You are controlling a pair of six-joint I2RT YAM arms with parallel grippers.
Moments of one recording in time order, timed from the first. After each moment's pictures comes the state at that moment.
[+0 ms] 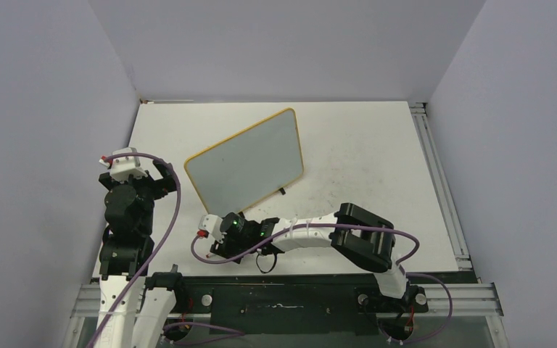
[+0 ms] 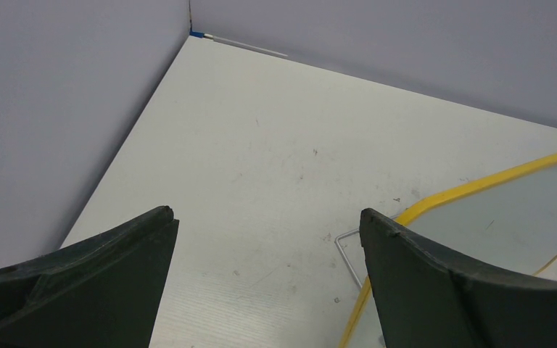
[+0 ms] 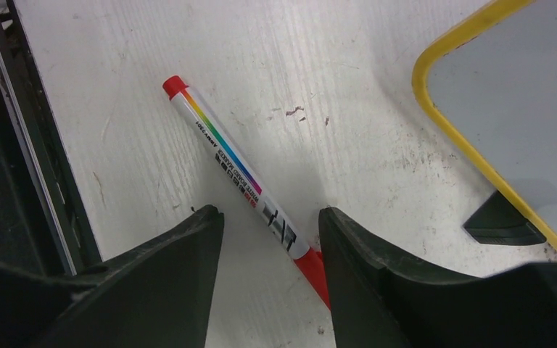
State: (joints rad) left arm -0.04 0.54 0.76 -0.34 -0.24 -0.20; right arm 1.26 2.00 1.26 -0.07 -0.01 -0.11
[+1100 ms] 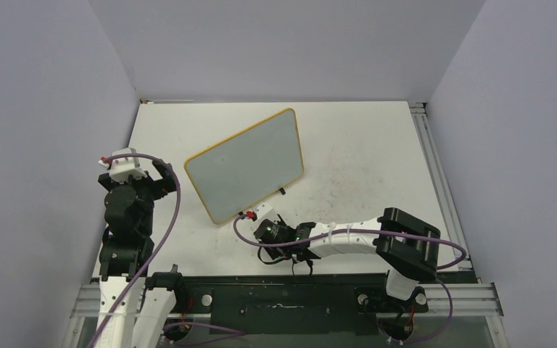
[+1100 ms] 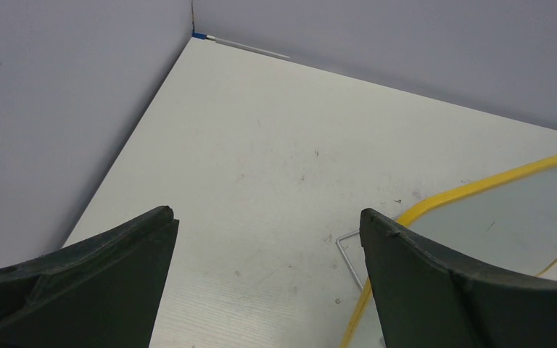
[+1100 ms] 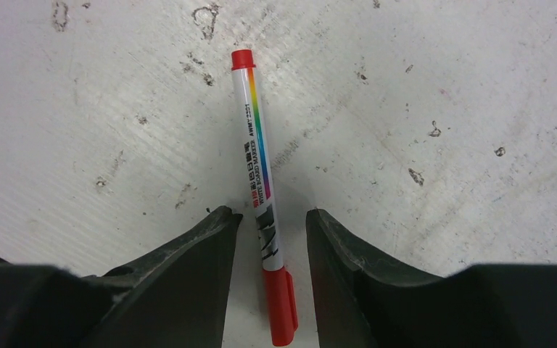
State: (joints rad) left arm -0.04 0.54 0.76 -0.34 -0.24 -0.20; right arm 1.24 1.69 0.89 -0.21 0.35 0.38
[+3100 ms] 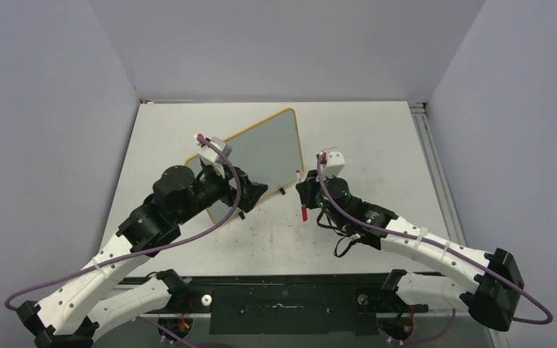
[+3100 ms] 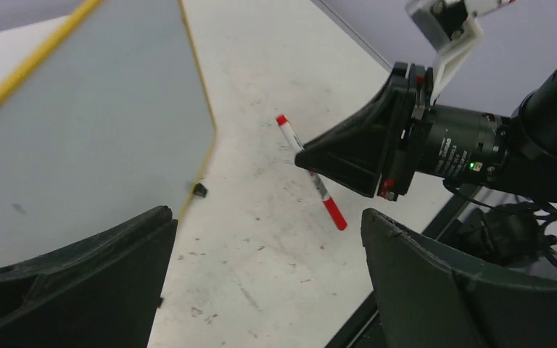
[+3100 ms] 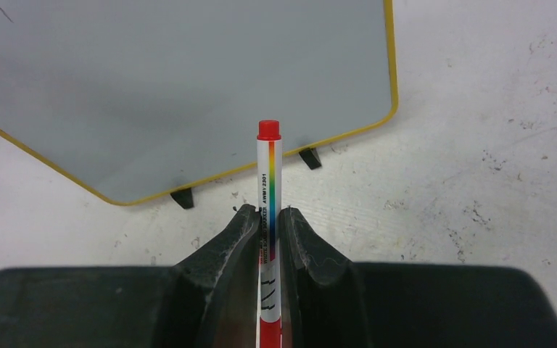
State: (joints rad) left arm -0.73 0.83 1.02 -0.38 0.00 -0.27; right arm 0.92 1.12 0.78 -0.10 0.39 0.47
